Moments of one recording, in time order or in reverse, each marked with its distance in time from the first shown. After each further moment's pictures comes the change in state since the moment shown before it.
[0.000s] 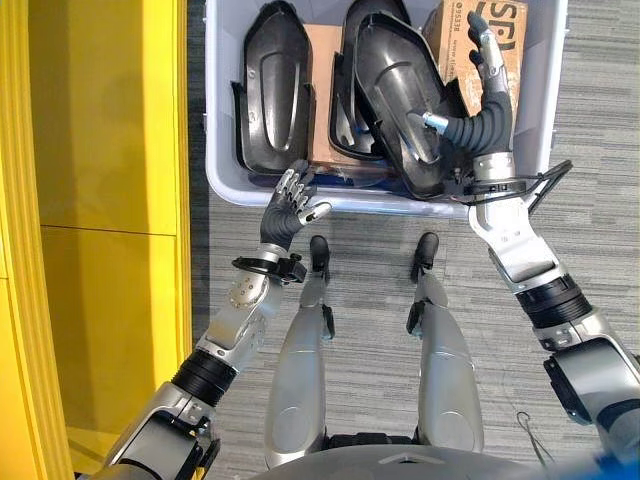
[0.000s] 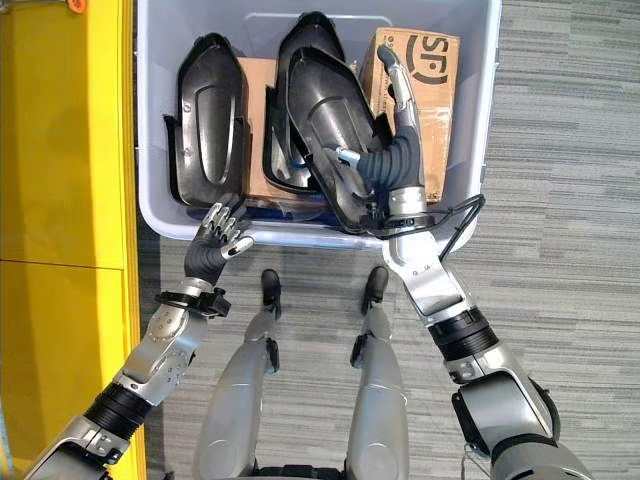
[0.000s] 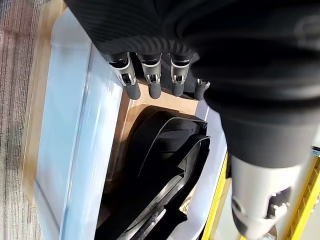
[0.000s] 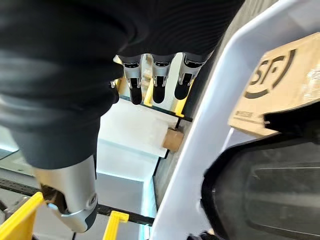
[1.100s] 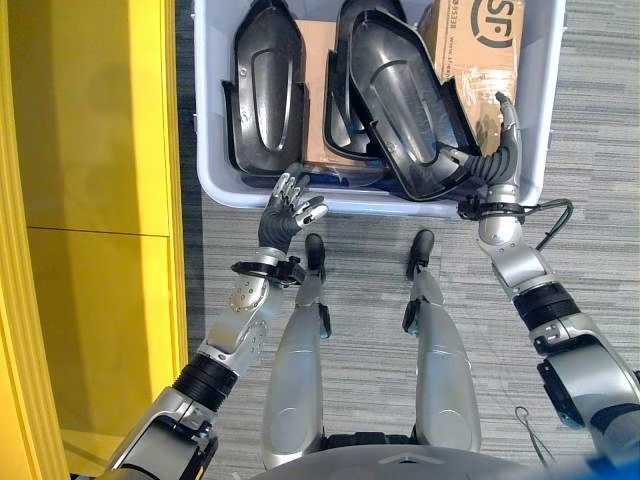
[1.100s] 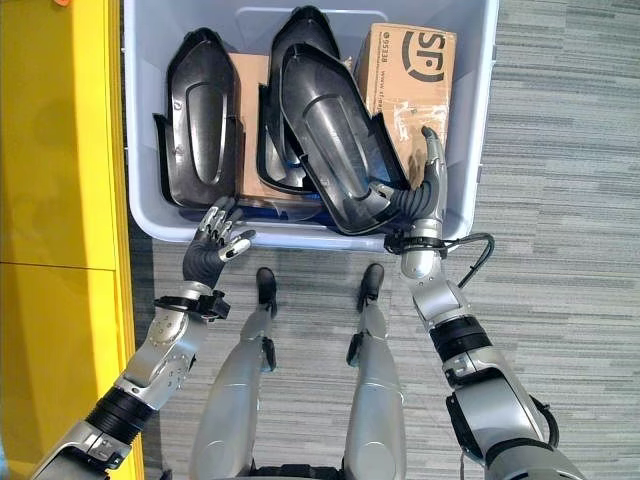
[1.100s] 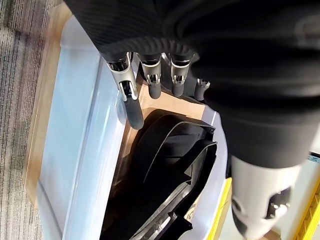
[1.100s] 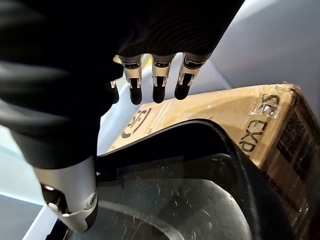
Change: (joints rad) left arm 0.023 -0.010 0.006 0.002 0.007 -0.011 0.018; right arm -0.039 0.031 -0.033 0.408 -0.039 0.058 -0.111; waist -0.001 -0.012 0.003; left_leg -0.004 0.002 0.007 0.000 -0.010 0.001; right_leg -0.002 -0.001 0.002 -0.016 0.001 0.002
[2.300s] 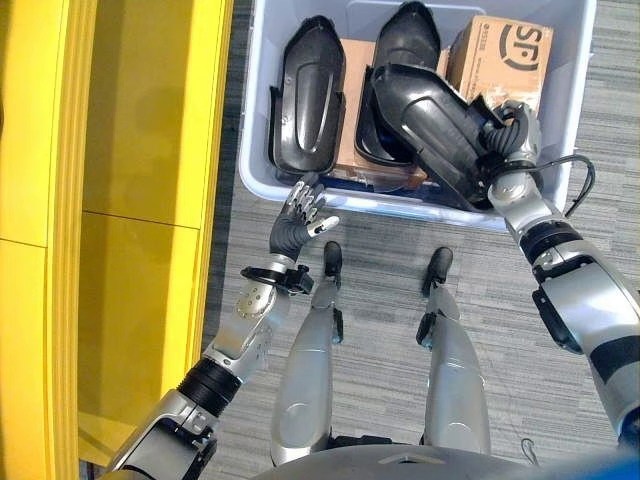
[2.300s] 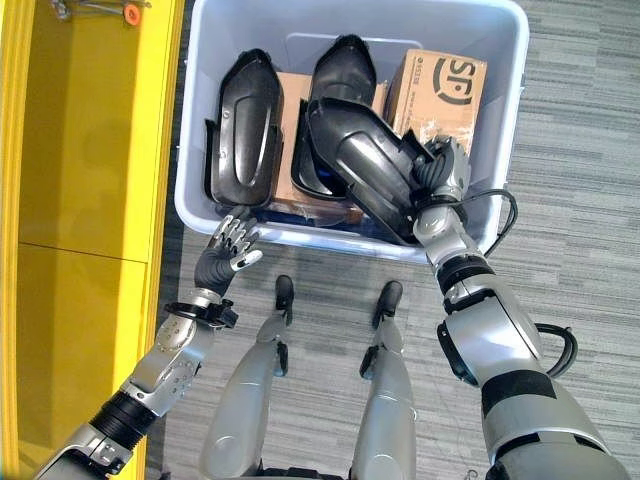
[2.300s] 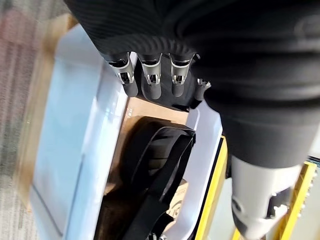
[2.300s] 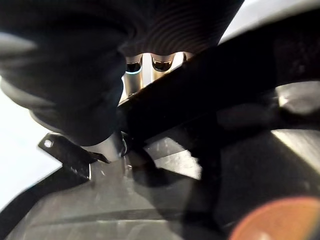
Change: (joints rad) left arm 0.004 -0.001 -0.062 0.002 -0.009 -0.005 -0.028; right arm -0.367 -0.018 0.188 0.669 0.077 0.031 0.057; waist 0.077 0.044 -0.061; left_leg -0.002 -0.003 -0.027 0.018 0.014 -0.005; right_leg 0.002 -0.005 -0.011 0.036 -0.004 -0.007
